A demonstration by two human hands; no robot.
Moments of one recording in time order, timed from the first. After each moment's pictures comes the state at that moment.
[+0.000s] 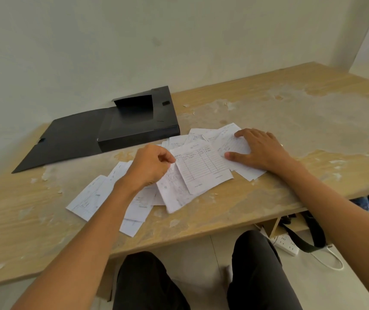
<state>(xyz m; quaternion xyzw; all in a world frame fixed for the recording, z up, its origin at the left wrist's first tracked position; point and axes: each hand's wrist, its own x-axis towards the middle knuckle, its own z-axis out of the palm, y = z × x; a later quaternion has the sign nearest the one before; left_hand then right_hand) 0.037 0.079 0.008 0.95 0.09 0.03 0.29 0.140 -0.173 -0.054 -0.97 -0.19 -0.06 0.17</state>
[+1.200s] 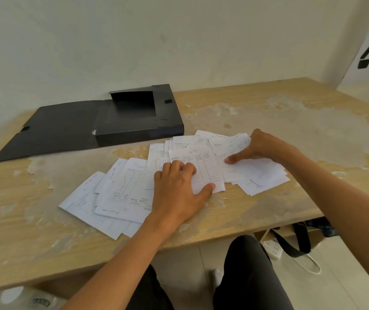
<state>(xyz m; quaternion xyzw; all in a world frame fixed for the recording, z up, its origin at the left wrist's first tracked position) 0.008 0.056 -0.054 0.97 -0.01 0.16 0.17 0.139 -0.141 -0.002 -0.97 0.00 0.12 0.20</state>
